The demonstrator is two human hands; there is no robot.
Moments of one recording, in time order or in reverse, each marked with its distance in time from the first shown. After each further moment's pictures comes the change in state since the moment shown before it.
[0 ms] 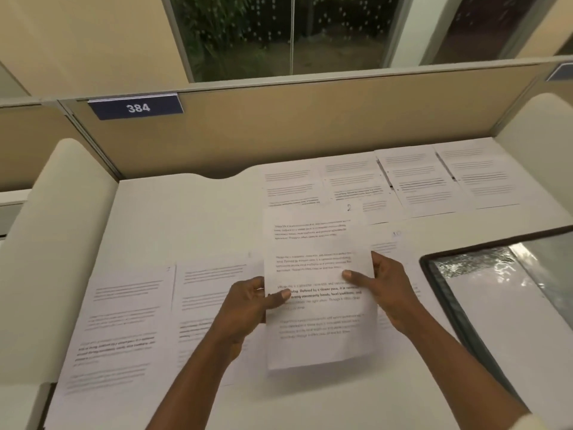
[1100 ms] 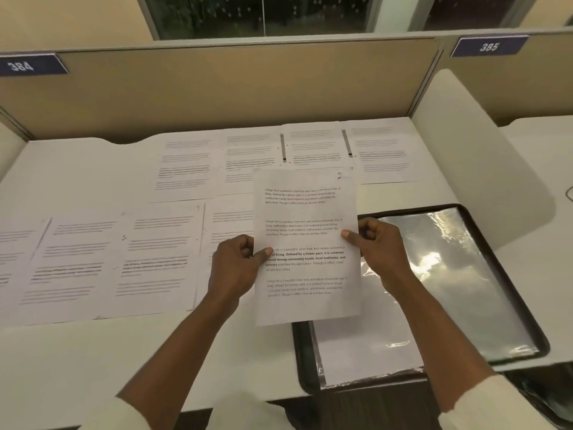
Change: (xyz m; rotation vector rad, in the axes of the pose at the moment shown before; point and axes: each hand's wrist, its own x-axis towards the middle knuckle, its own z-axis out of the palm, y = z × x) left_hand 0.016 -0.012 0.376 0.206 0.363 0.159; right_hand 0.001 0.024 -0.370 -0.118 0.087 -0.108
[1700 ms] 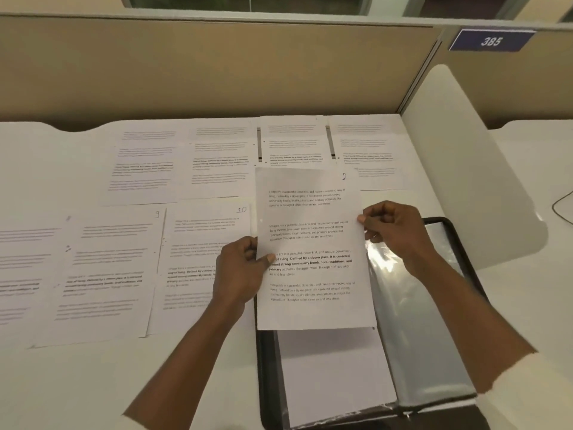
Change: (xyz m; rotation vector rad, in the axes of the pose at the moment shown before) left_hand 0.049 0.020 0.081 -0.055 -0.032 -0.059; right_hand 0.103 -0.019 -0.083 -0.139 -0.018 0.048
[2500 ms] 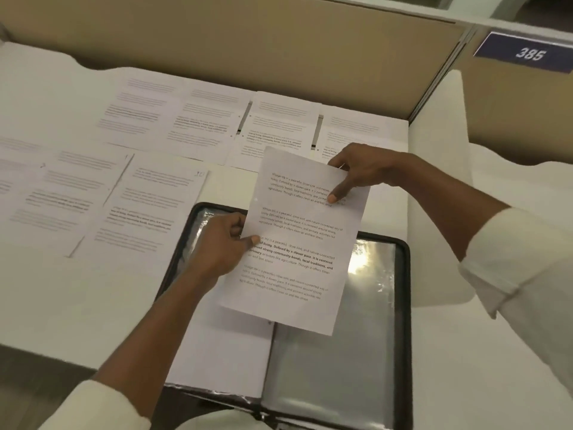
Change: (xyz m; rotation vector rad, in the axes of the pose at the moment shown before) left_hand -0.026 0.042 0.156 -0.010 0.099 -0.104; right_hand 0.171 -0.067 -0.096 -0.902 -0.903 -0.276
